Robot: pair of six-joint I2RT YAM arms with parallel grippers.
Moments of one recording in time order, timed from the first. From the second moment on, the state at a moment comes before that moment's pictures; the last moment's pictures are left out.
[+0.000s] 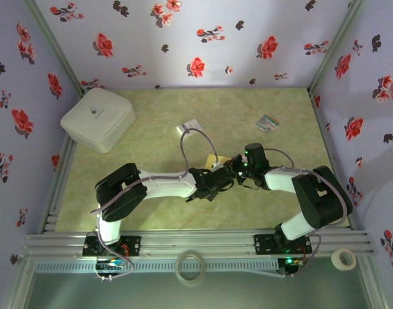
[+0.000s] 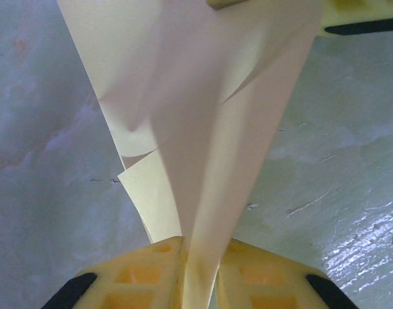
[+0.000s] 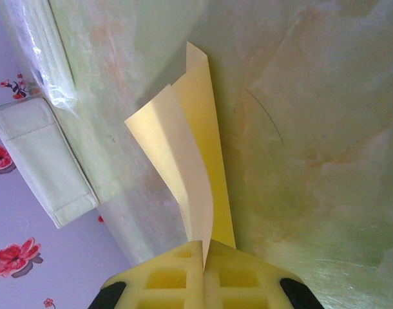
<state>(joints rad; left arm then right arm) -1.20 1.90 1.21 -0.52 -0.44 -0.38 0.41 1.52 0.51 0.25 -0.49 1.37</state>
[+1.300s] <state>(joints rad) -1.05 1.83 1.02 -0.21 -0.05 -0.47 0.30 1.24 0.58 -0.20 -0.36 1.08</state>
